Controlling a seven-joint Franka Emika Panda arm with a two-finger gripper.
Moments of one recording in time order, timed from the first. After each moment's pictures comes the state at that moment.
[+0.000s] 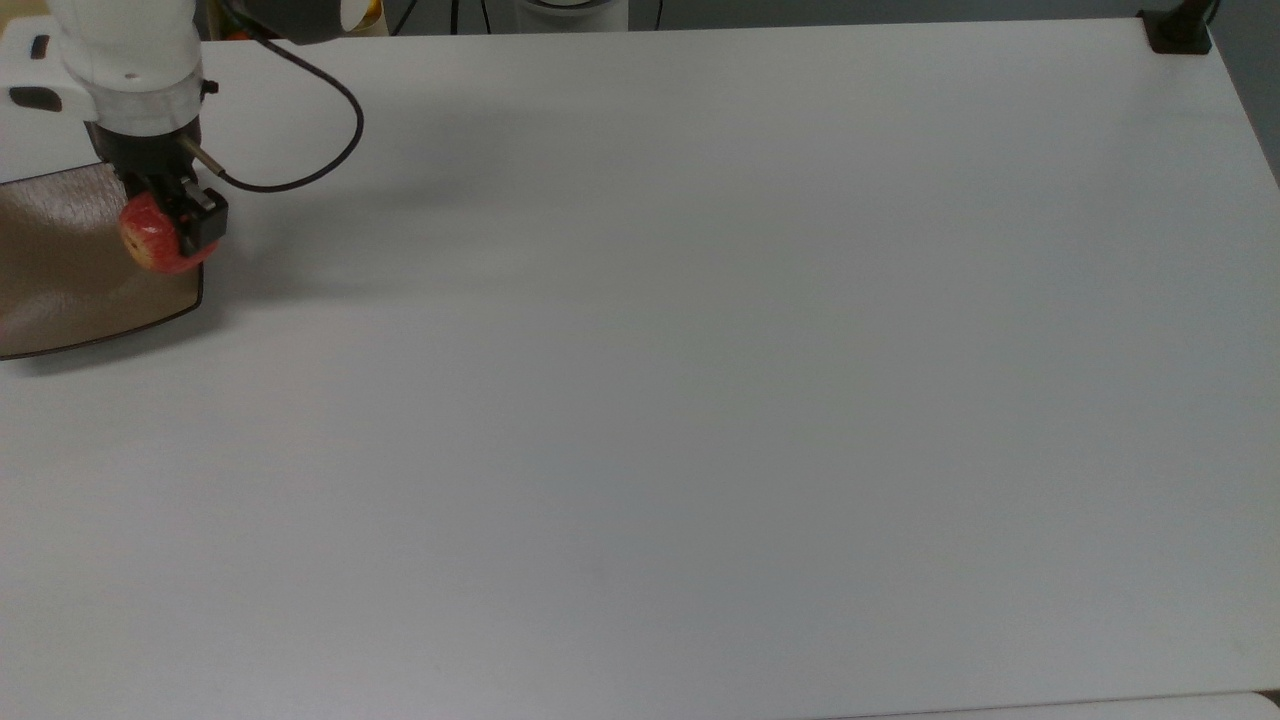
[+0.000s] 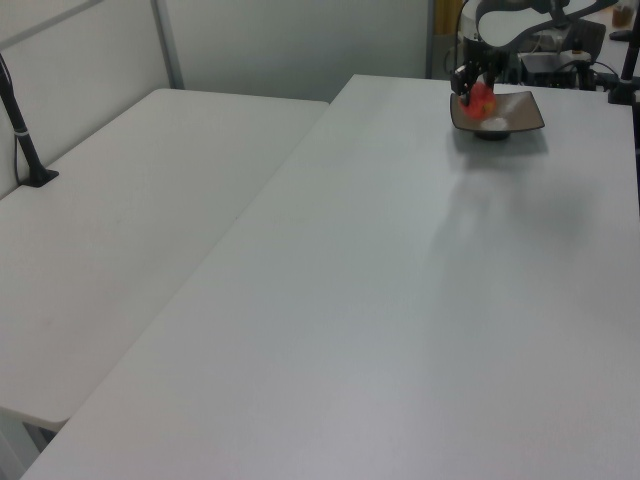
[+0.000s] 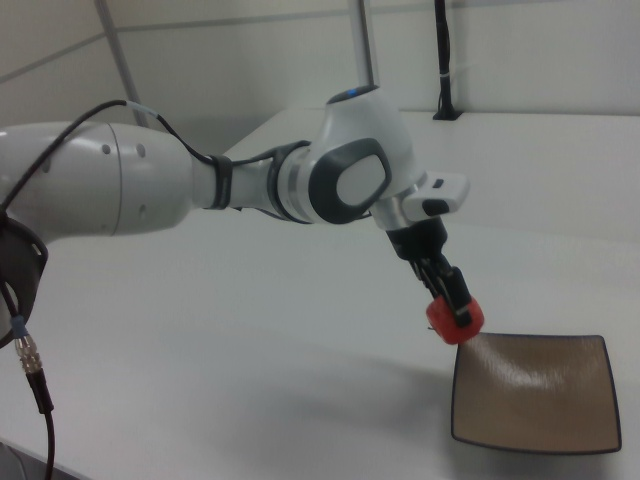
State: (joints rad) arm -0.06 0.36 -0.30 -1.64 -0.20 2.16 0.36
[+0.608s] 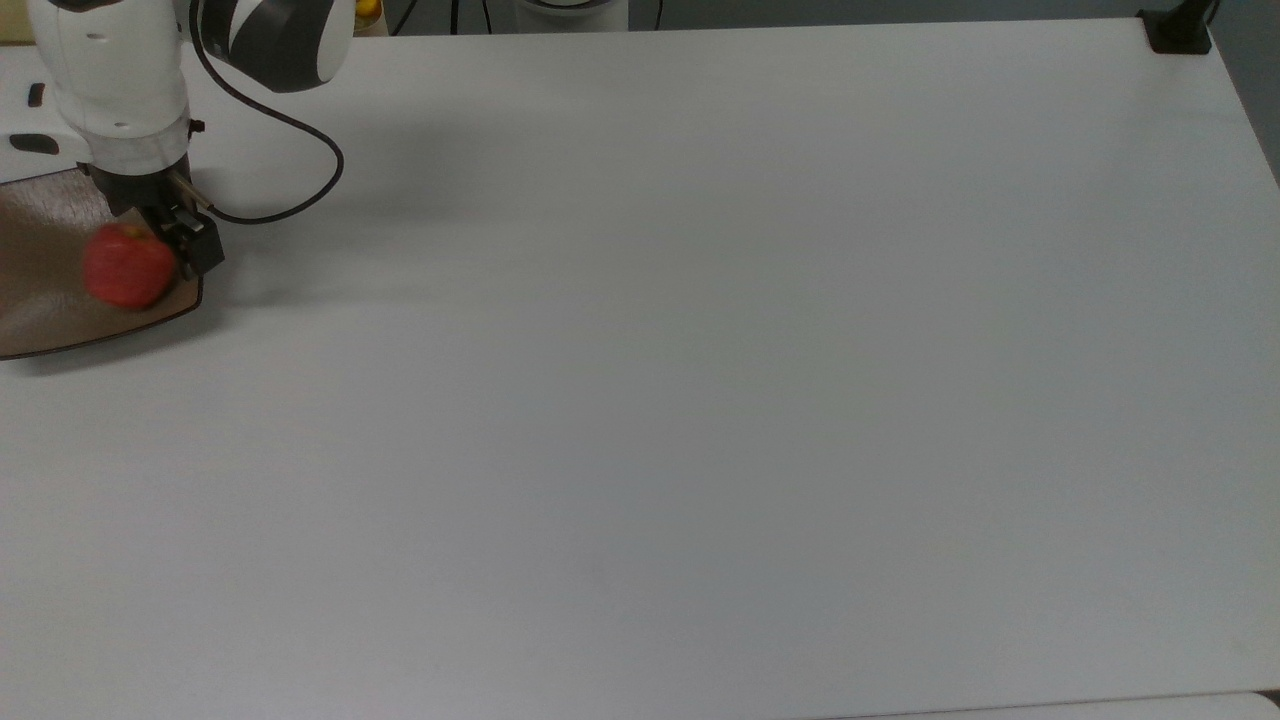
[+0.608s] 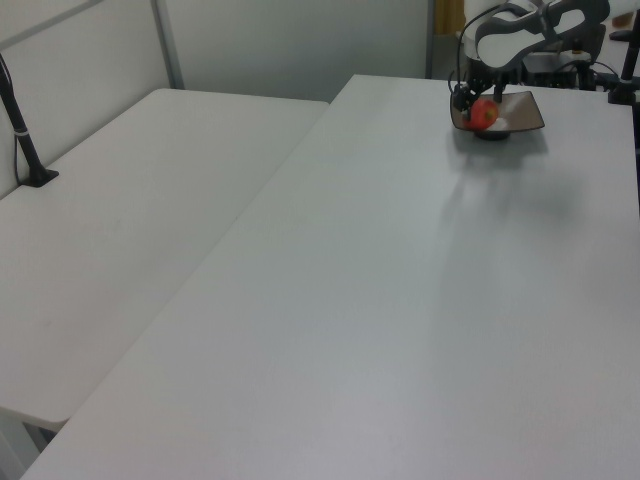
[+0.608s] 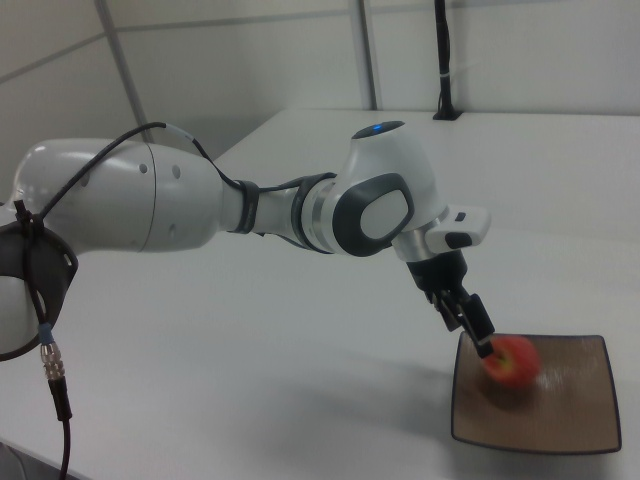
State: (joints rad) arm -0.10 0.44 -0.30 -1.64 -0.20 2.21 0.32
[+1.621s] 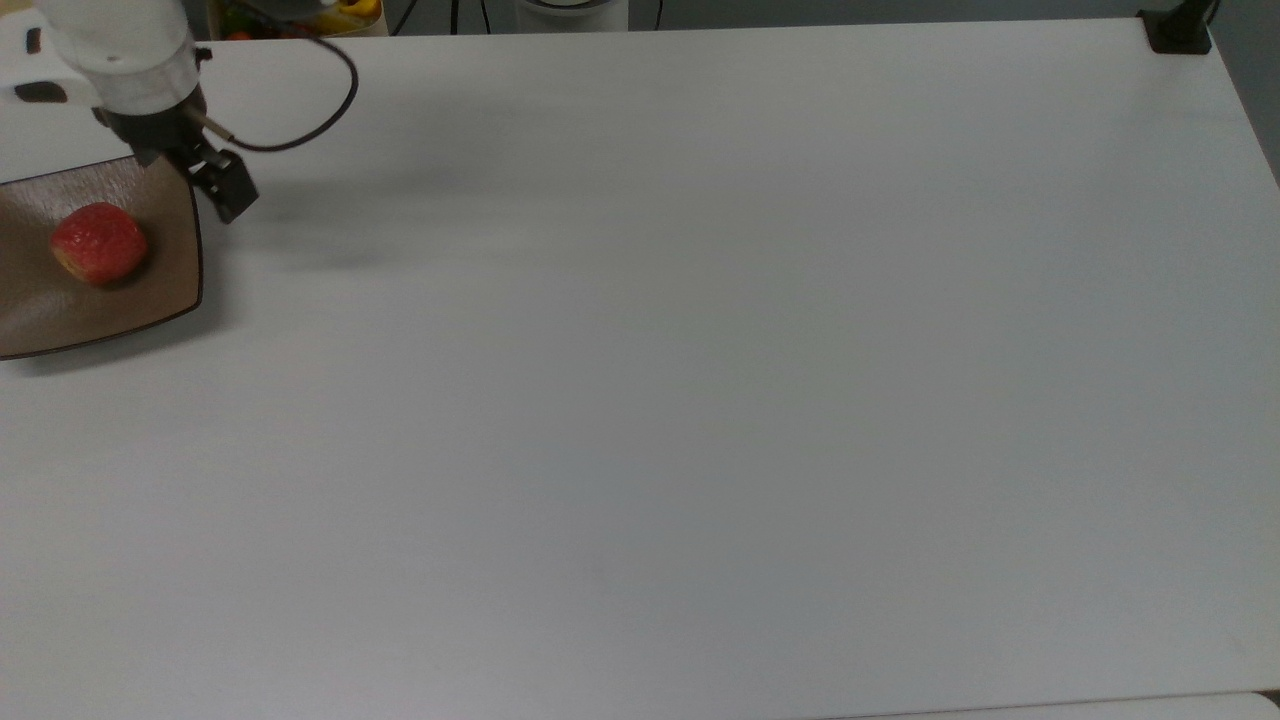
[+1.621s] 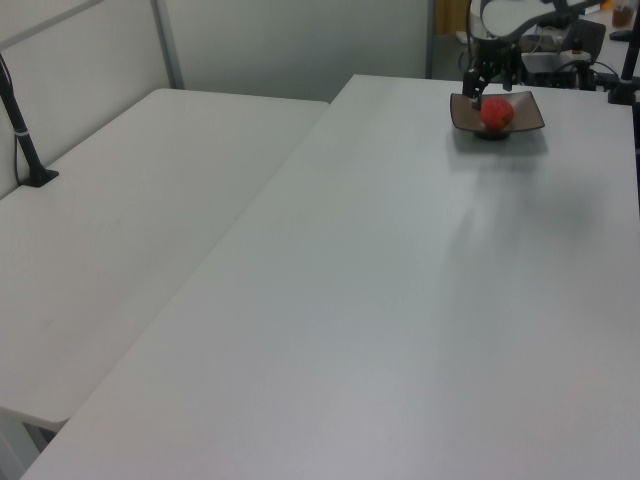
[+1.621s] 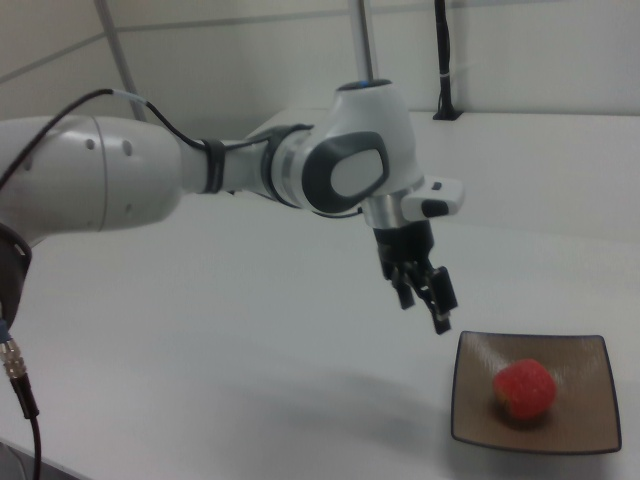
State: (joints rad) arm -0.10 0.32 -0.27 -1.63 -0.13 1.98 0.18
